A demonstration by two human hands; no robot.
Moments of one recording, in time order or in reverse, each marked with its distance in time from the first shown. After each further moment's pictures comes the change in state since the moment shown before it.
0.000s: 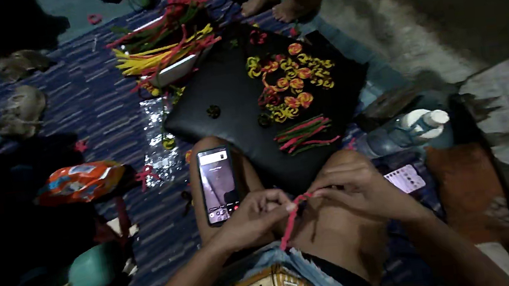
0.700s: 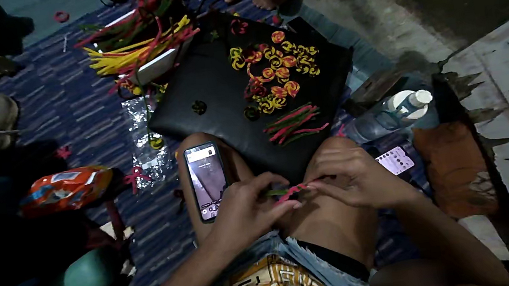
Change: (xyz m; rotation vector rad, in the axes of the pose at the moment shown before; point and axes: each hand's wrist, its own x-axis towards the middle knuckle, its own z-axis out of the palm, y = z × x) left_hand 0.003 0.004 0.009 0.800 0.316 0.401; right_hand -0.004 -0.012 -0.002 -0.150 -0.015 0.035
